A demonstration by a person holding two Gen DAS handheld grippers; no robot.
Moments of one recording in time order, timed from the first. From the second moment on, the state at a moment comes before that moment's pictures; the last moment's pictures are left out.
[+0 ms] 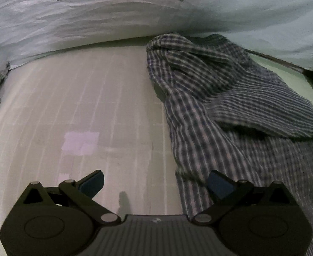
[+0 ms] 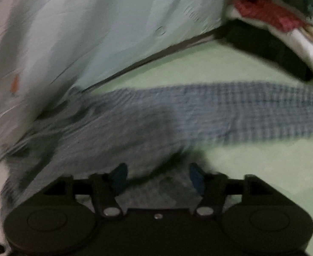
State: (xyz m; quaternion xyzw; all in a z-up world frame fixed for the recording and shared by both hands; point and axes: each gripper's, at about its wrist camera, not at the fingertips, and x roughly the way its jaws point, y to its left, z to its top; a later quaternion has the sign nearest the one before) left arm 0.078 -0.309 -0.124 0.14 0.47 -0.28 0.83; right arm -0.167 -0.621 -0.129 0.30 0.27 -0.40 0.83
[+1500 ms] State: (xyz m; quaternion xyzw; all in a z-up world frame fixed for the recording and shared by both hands) left arm 0.109 -0.332 -0.142 0.17 0.48 -0.31 0.80; right arm -0.164 -0.751 -0.065 0.19 0.21 -0.50 0.82
